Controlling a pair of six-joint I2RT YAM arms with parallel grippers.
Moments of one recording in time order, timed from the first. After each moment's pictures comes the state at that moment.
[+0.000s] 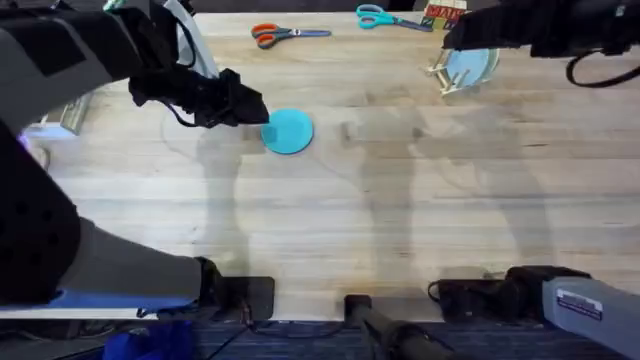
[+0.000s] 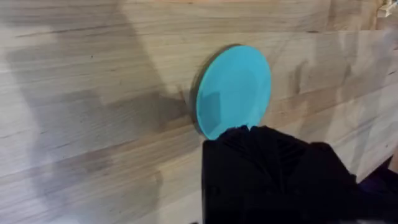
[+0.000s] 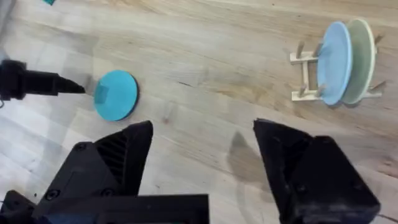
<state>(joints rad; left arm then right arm) 0.16 1.65 1.08 -0.80 0.64 0.00 -0.02 1.27 1.26 -0.82 -0.46 -0.05</state>
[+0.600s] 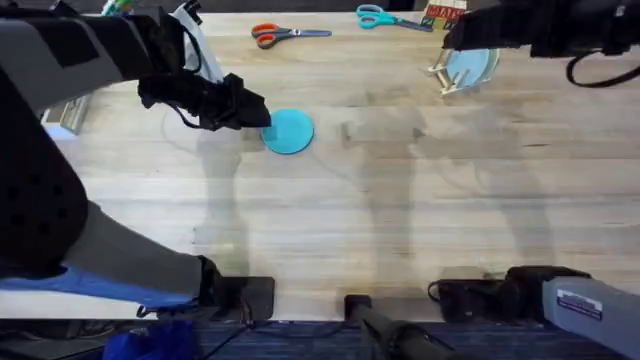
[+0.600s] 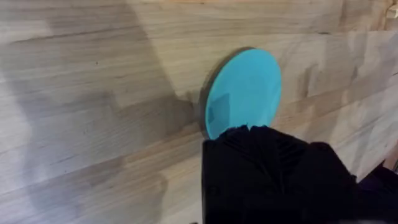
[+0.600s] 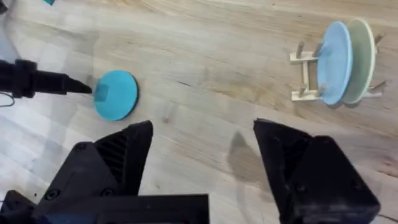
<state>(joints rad) 0.16 1.71 1.08 -0.77 0.65 0.00 -0.02 1.27 1.26 -0.82 -0.46 -0.05</state>
